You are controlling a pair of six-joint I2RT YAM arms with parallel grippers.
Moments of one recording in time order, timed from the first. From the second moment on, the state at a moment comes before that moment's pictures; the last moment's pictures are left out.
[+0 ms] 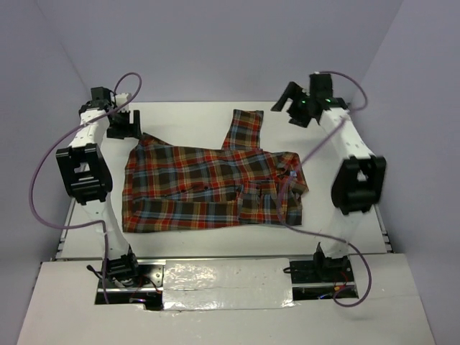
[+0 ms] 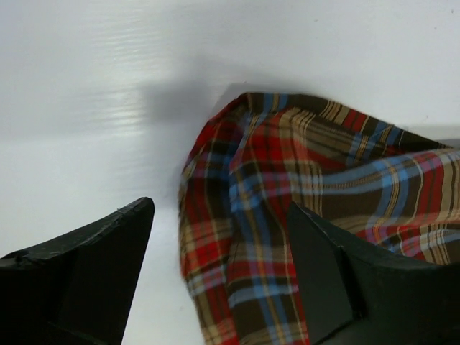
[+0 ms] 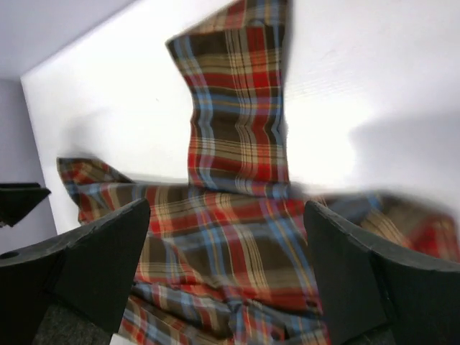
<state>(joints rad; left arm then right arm) 0.24 2.09 1.83 -0.75 0.26 0.19 0.05 1.78 1.65 -0.56 -0.27 0.58</state>
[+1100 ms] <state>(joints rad) 0.20 2.28 1.86 -0.57 0.41 0.03 0.13 2.68 2.28 -0.20 -0.42 0.94</state>
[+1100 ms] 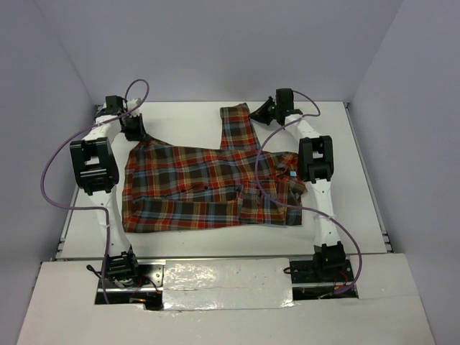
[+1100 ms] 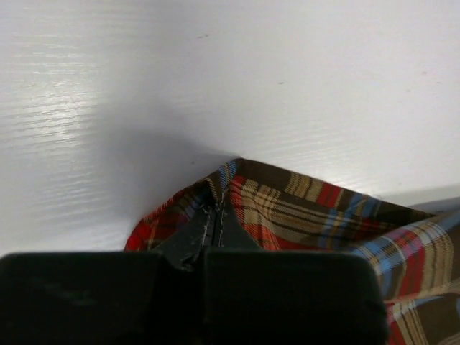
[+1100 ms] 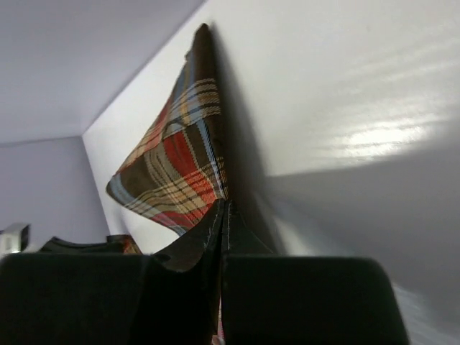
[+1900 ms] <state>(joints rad) 0.23 2.21 1.79 -0.41 0.49 -0.10 0.08 2.37 2.16 0.12 -0.30 1.01</state>
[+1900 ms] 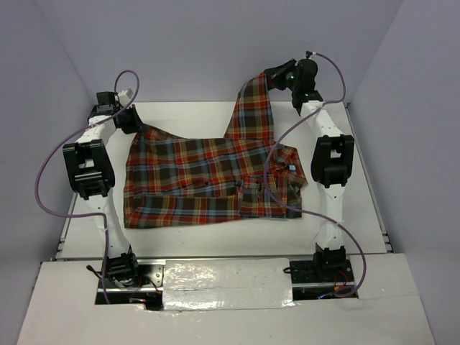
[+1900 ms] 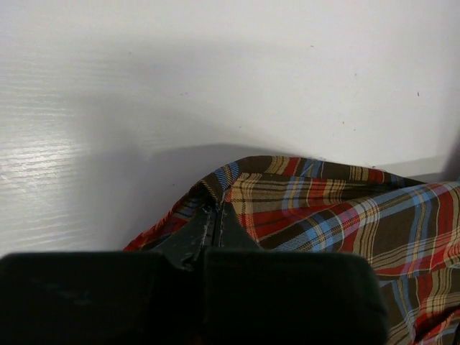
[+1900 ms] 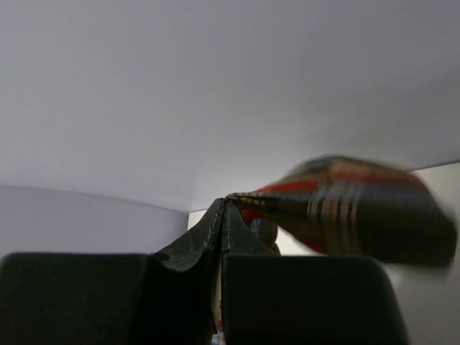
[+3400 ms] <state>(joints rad) 0.28 2.21 1.73 -0.28 0.61 -0.11 0.03 2.11 2.03 0.20 -0.38 0.85</state>
